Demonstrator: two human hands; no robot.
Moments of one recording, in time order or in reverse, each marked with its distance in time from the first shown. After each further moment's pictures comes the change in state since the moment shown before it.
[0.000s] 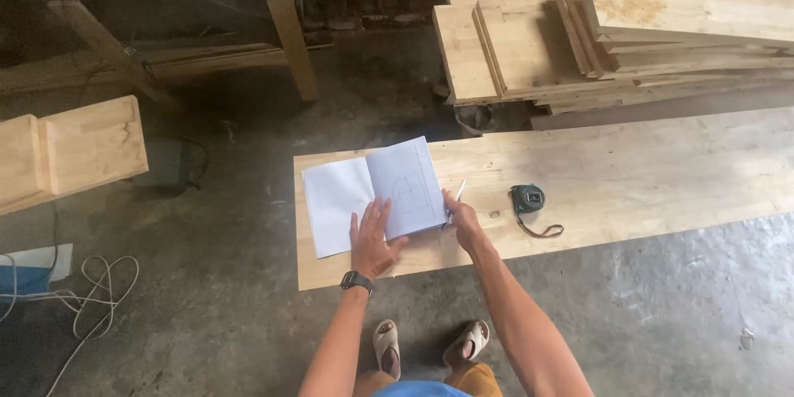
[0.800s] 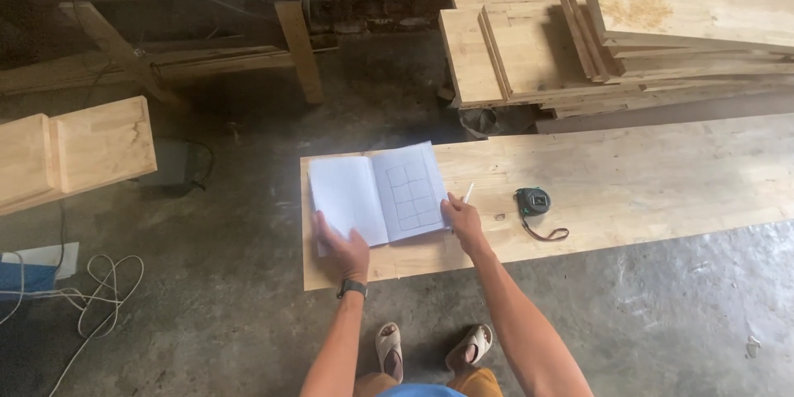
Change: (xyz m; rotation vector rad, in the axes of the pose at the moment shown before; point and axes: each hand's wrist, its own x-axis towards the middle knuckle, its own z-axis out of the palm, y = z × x) left_hand -0.002 -0.060 0.030 -0.242 0.871 -0.237; right_hand 0.030 0.030 -0.014 -0.378 0.080 -0.098
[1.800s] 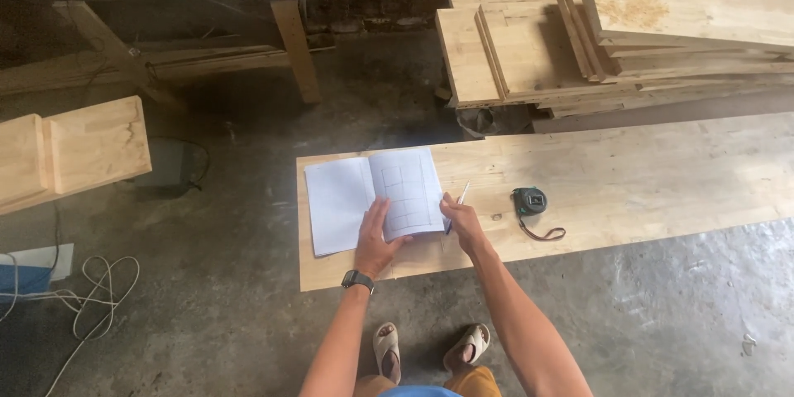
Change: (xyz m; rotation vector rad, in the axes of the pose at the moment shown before) left_hand 0.002 0.049 0.006 -0.065 -0.797 0.129; right_hand 0.007 0.012 -0.001 0.277 -0.078 -0.004
